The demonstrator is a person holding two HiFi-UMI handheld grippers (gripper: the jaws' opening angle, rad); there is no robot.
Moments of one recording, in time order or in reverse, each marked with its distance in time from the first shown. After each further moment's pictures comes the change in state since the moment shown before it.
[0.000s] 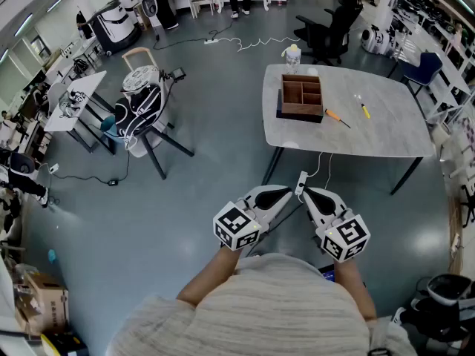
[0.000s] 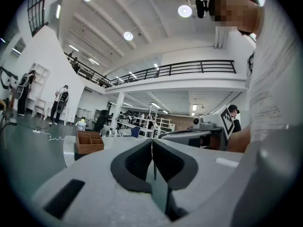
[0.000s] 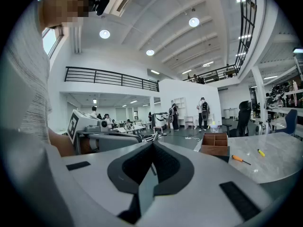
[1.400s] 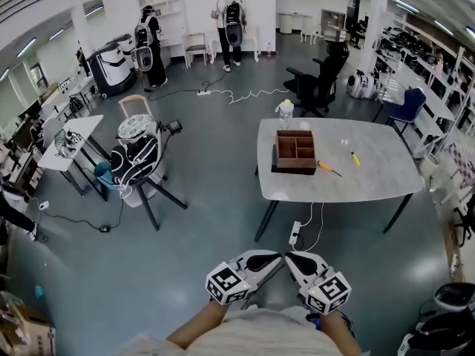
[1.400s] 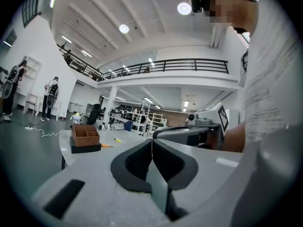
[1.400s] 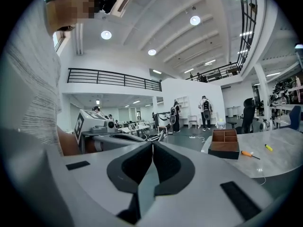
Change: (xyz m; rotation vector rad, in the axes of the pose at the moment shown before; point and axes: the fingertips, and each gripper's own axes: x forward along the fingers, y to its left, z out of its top) left arm -0.052 -0.007 -0.025 -0.008 0.070 -0.109; right arm 0.021 0.066 -0.021 0.012 0.004 0.046
